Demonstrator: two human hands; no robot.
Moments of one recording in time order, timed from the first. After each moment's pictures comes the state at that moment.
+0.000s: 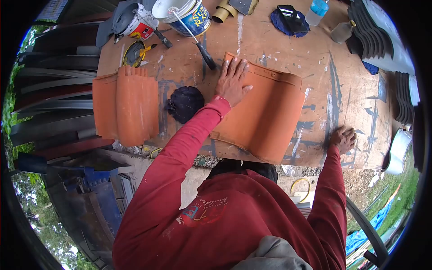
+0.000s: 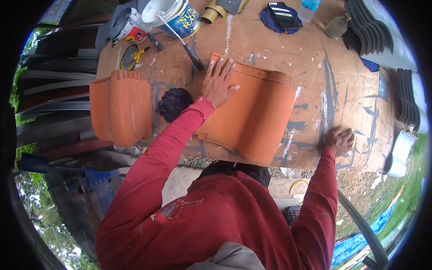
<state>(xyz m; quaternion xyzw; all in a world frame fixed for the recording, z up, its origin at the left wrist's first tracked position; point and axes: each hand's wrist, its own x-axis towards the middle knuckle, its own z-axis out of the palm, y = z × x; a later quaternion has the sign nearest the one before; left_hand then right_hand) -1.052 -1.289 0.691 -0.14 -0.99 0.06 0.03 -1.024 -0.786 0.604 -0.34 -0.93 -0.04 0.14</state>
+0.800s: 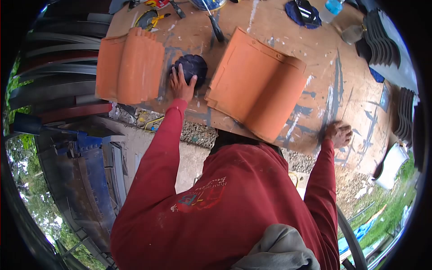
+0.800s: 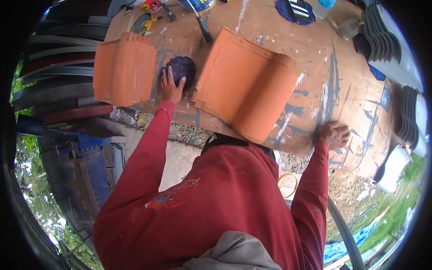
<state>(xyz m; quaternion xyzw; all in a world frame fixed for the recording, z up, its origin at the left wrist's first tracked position) -0.885 -1.416 0.621 0.25 -0.95 -0.06 0.19 -1.024 -0.797 0.620 -0.32 -0.94 -0.02 0.07</state>
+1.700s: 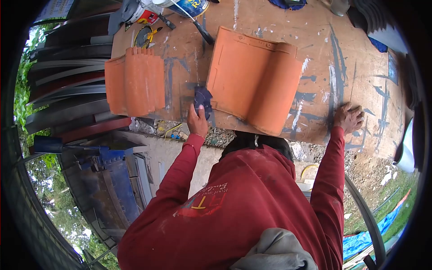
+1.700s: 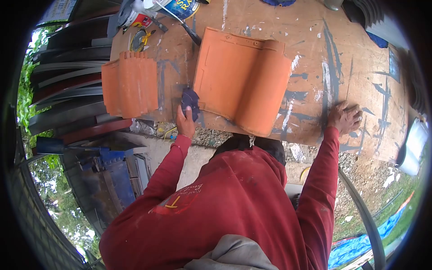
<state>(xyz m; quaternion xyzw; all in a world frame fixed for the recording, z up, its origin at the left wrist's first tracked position) -0.798 -1.325 0.644 0.30 -0.90 -0.28 0.12 -1.022 -0.785 0.598 -0.30 -0.94 0.02 0.17</state>
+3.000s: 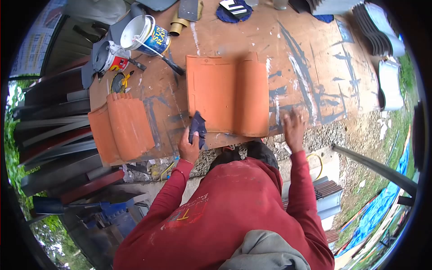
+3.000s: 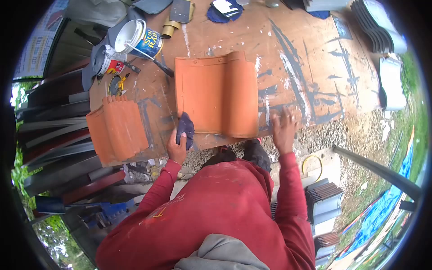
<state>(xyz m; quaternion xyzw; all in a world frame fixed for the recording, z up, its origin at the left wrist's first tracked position) -0.805 -1.324 0.698 0.10 -0.91 -0.39 0.01 -0.857 -0.911 0.645 -0.11 -0.91 0.39 0.04</state>
